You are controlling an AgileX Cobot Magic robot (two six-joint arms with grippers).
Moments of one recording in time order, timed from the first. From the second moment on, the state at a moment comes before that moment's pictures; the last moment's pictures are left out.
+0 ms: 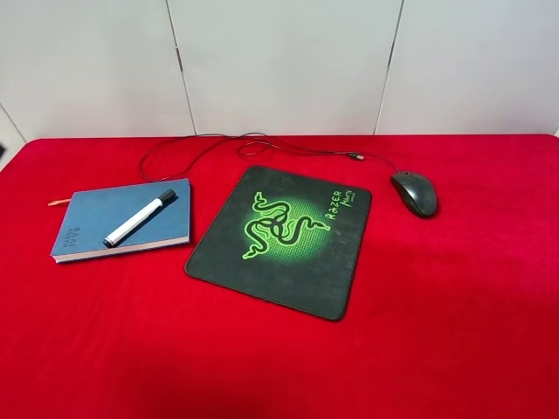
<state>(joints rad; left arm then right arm) -0.13 0.91 -1.06 -0.20 1.16 0.32 -0.03 -0.01 -0.49 0.00 1.02 0.00</state>
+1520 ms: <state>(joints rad) -0.06 0.00 -0.49 -0.12 1.06 0.22 -0.03 -0.01 -0.49 0.00 1.02 0.00</state>
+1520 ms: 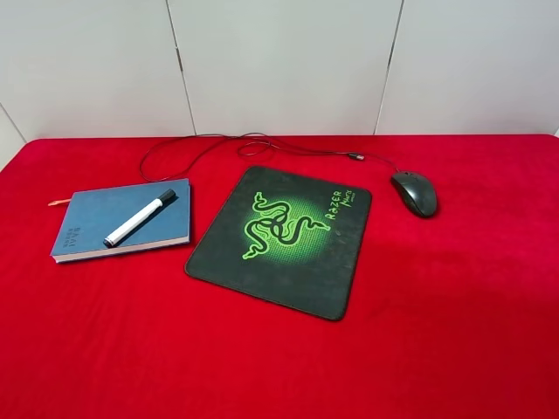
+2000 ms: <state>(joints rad) -0.06 0.00 -0.49 -0.08 1.06 0.22 -0.03 -0.01 -0.49 0.00 1.02 0.00</state>
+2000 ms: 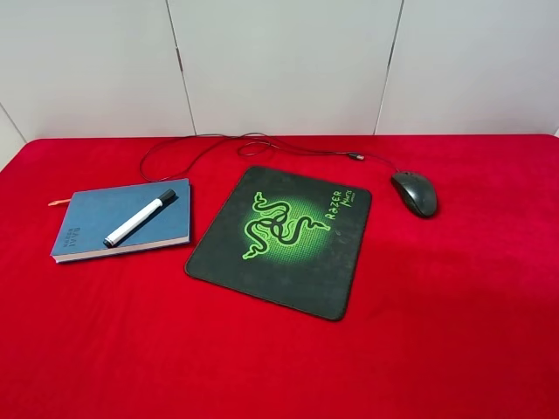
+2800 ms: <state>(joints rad) -0.06 0.00 -0.49 -0.08 1.06 0.22 -0.03 -0.01 -0.49 0.00 1.02 0.00</state>
